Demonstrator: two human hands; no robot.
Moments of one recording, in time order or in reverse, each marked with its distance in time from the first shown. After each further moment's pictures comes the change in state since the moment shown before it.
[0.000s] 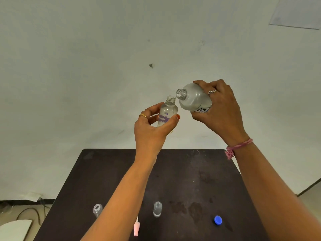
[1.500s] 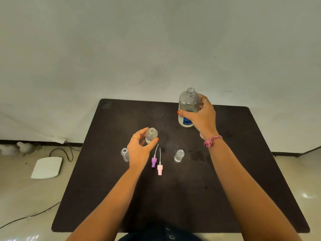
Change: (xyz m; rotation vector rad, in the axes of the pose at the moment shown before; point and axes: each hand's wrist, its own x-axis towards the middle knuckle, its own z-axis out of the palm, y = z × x) left_hand -0.074 -0.205 -0.155 0.371 0.044 -0.351; right_hand -0.126 -0.055 0.163 0.671 -0.243 0.719
